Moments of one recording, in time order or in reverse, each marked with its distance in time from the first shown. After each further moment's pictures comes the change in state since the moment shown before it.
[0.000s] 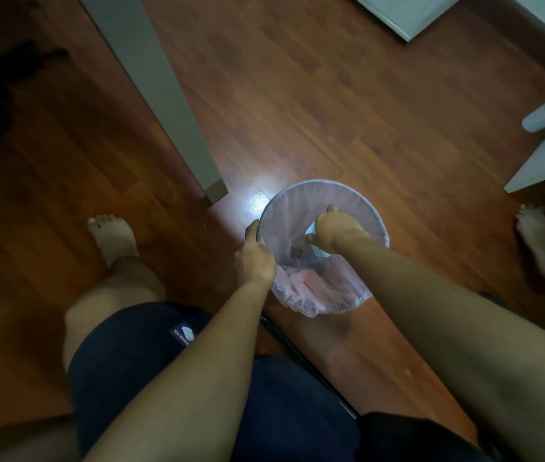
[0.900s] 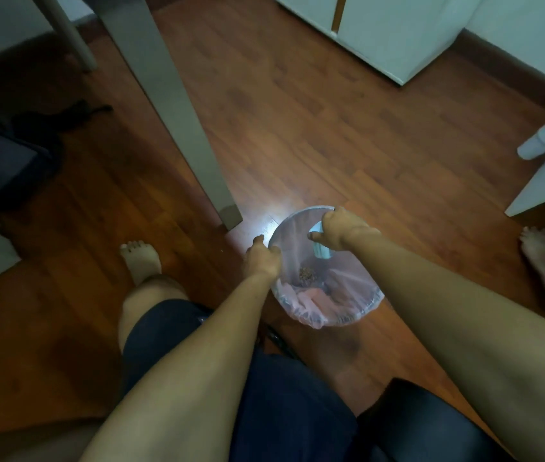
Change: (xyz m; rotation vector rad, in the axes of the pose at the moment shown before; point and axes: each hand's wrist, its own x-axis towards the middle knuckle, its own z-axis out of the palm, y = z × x) left_hand -0.008 0.037 -0.031 0.128 -0.069 -0.011; right_hand -0.042 -0.006 -0.063 0.013 0.034 -0.049
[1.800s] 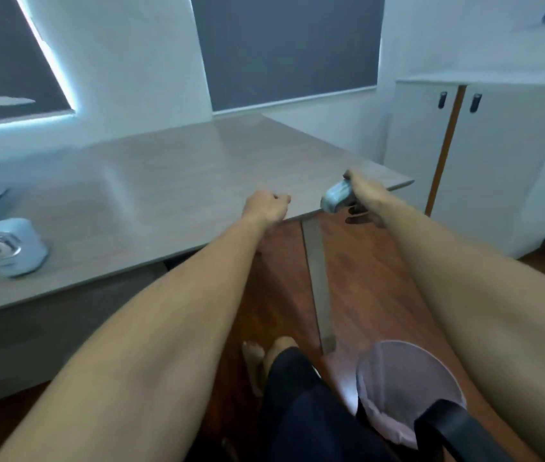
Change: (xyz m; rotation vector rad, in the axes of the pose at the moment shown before) left_hand -0.253 0.112 -0.348 -0.021 0.538 0.463; right_hand -0.262 -0.153 -0.268 1.262 0.425 -0.425
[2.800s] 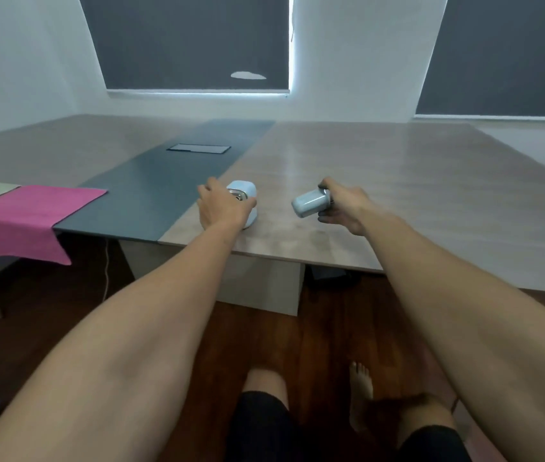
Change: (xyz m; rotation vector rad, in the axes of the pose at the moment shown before) left_hand -0.085 -0.238 -0.281 0.098 0.944 -0.542; right_hand -0.077 -0.096 0.379 0.064 -0.678 -0.090
